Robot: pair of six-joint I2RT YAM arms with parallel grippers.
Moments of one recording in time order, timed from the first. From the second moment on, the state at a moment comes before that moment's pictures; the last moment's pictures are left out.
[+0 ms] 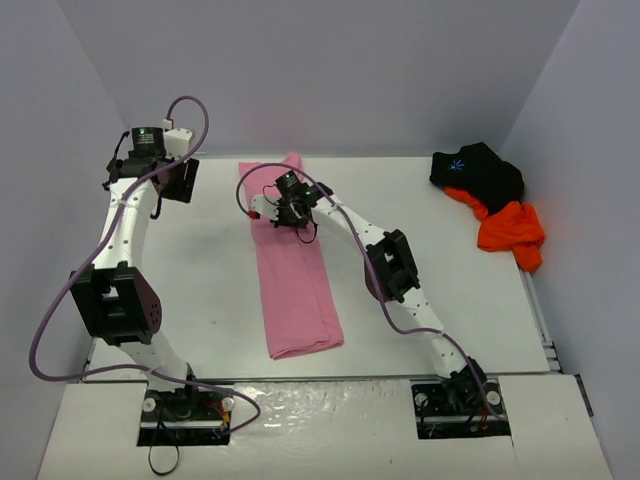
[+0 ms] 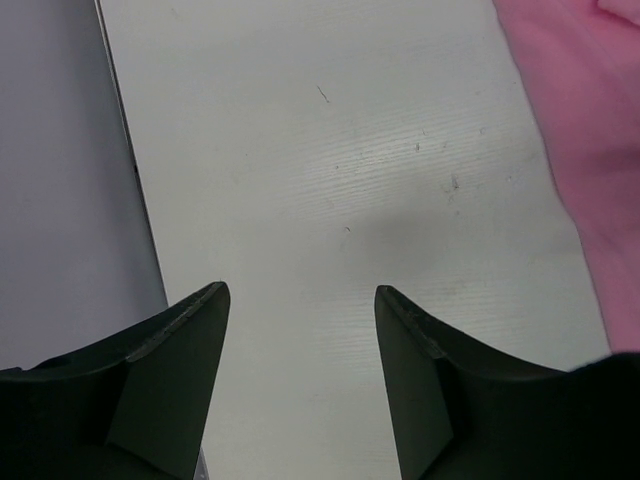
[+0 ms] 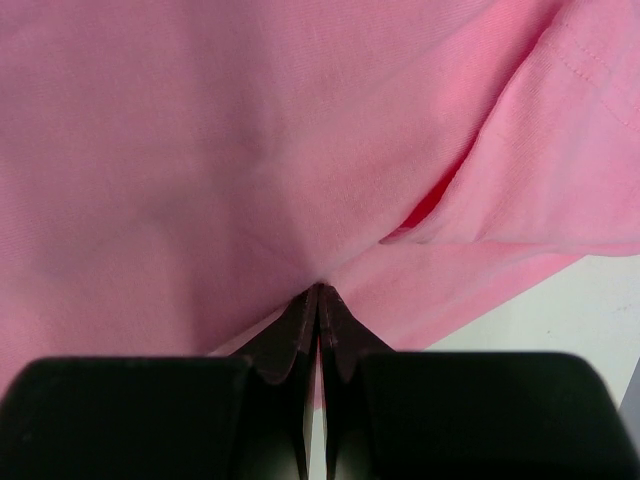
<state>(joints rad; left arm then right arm) 0.07 1.70 1.70 -0.81 0.02 0.30 0.69 2.66 2.44 -0.76 -0.06 -0.89</state>
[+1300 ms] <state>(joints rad) -0.39 1.58 1.44 -0.81 0.25 0.52 0.57 2.02 1.80 -0.74 0.15 -0.79</state>
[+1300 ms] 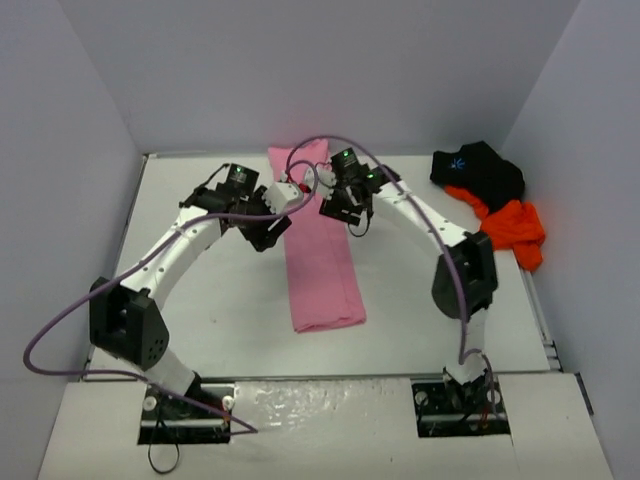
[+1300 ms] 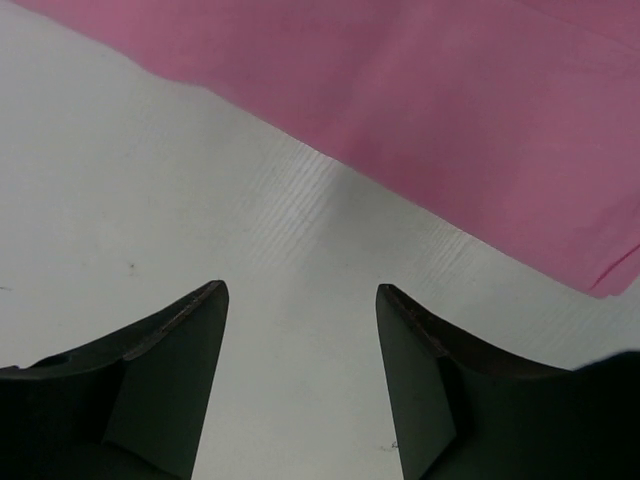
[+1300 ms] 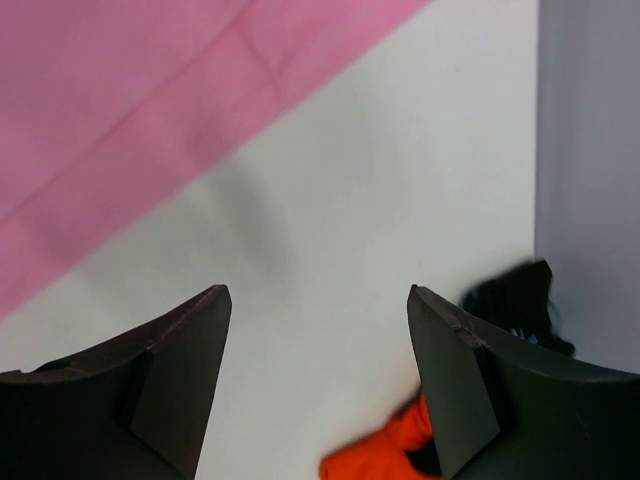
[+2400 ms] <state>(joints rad) -0.13 1.48 1.03 -0.73 0.86 -0.31 0.21 1.86 1.42 -1.16 -0.82 -0.51</state>
